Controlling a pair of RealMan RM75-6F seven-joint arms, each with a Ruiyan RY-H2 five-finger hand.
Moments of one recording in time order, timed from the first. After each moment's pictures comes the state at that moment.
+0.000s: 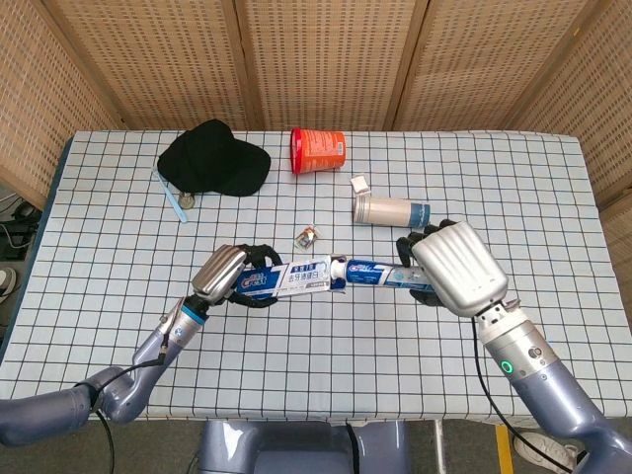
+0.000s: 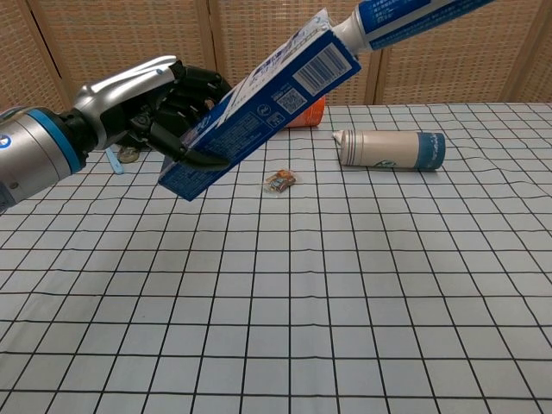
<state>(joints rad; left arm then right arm) -0.73 -1.59 -0.19 -1.40 1.50 1.10 -0.37 0.72 -0.65 0.34 -2.36 -1.01 1.05 -0.53</state>
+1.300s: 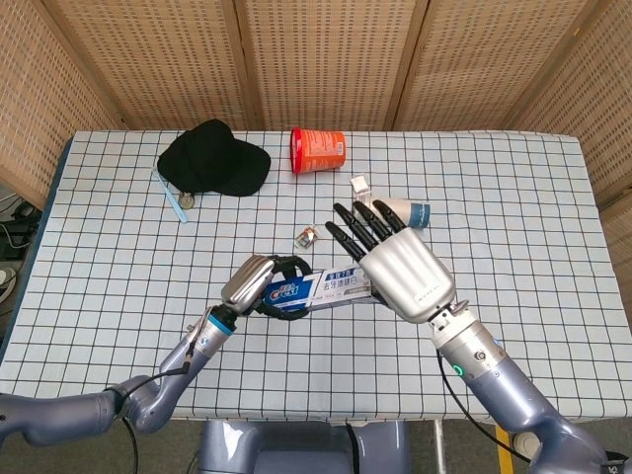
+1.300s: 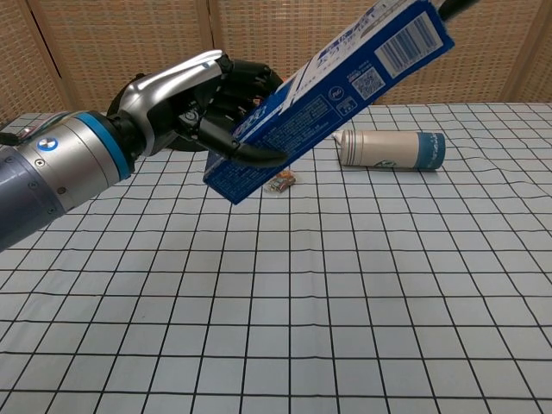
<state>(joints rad) -0.77 -1.68 -0.22 -1.48 1.44 1.10 -0.38 0.90 -0.79 0.28 -2.36 -0.98 1.12 -0.80</state>
